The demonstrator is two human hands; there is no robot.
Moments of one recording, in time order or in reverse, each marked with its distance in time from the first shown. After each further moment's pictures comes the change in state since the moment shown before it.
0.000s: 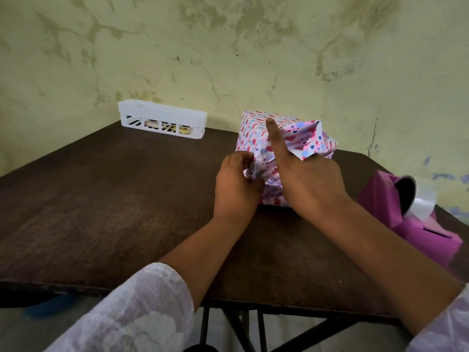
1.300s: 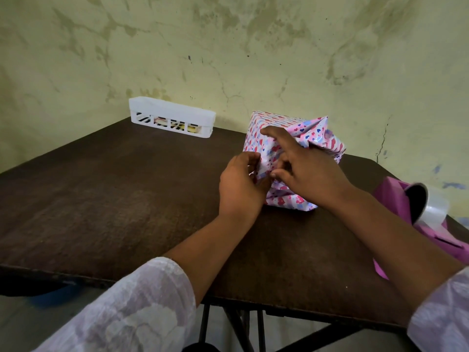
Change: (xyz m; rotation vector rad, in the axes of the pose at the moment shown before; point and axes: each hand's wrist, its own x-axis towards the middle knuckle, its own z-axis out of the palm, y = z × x) left_hand 0.000 0.002 -0.003 0.000 0.026 -0.019; right_hand 0.029 0.020 0.029 0.399 0.046 -0.215
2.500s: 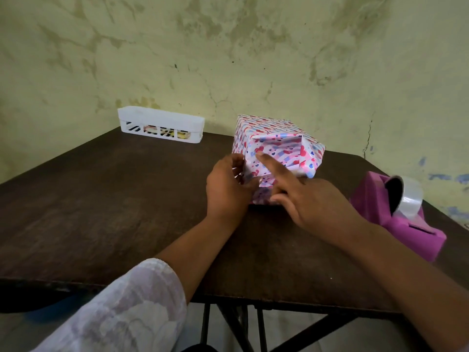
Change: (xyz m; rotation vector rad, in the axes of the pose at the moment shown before) left_hand 0.000 0.002 -0.001 0.056 0.002 -0.011; right_hand -0.059 -0.012 -0.013 0.004 0.027 -0.163
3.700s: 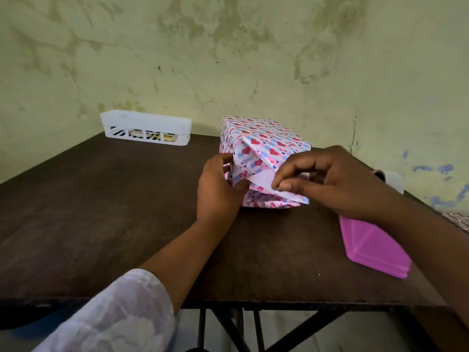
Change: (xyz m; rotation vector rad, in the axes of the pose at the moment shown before) left_hand -0.001 0.004 0.004 0.017 -0.051 -0.012; right_hand -0.005 0.008 -0.058 0.634 -0.045 0.158
